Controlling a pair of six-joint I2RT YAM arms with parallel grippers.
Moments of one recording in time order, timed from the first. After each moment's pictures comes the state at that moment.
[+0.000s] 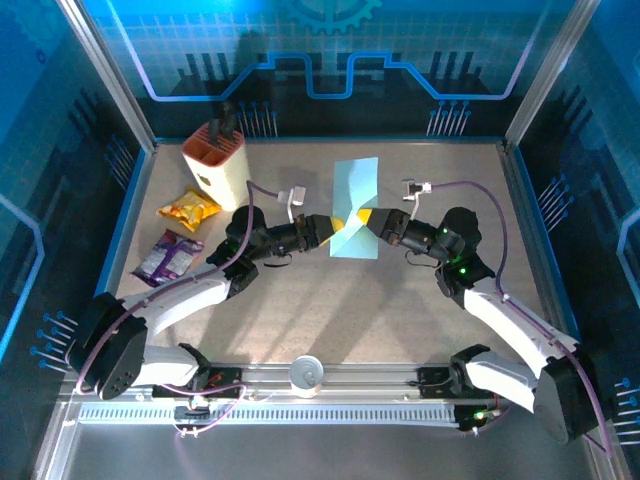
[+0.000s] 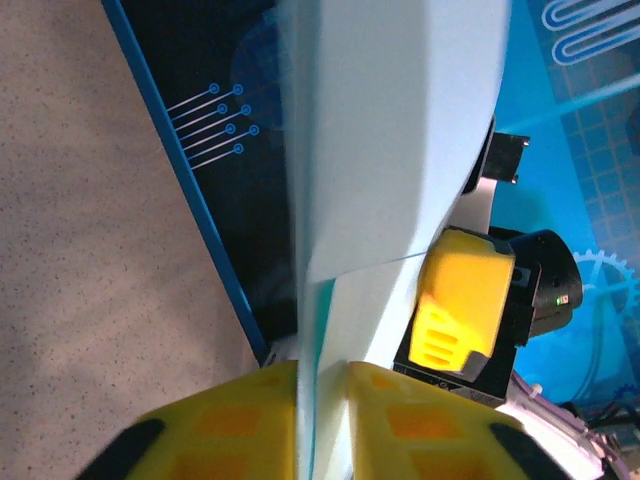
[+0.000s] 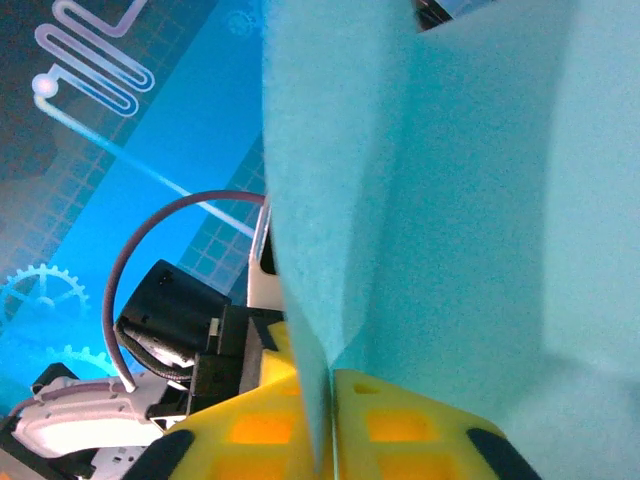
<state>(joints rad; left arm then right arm) -0.59 1.31 0.72 0.60 0.62 -1.17 0.39 1.06 0.63 0.50 -0.71 1.01</state>
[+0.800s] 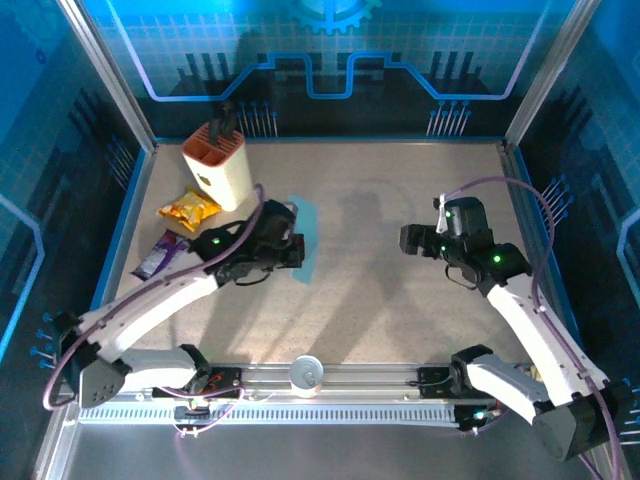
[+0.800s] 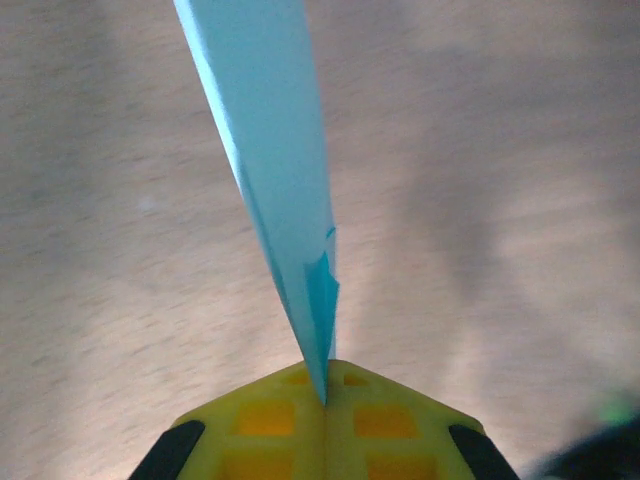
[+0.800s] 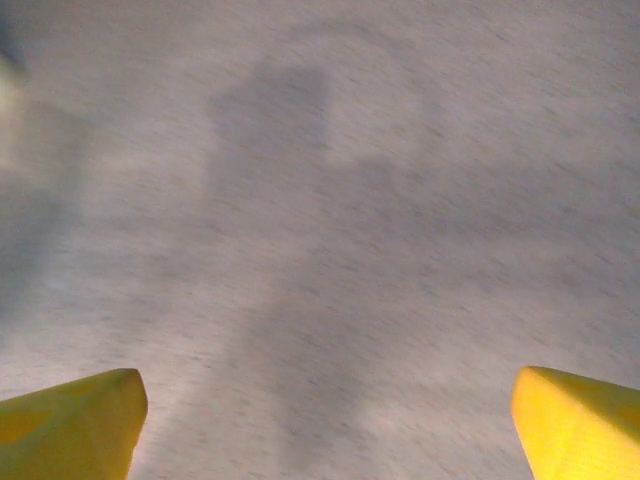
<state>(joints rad) -0.78 1.28 1.19 -0.87 -0.14 -0.71 0.31 0.97 0.96 -0.80 0.08 0.32</state>
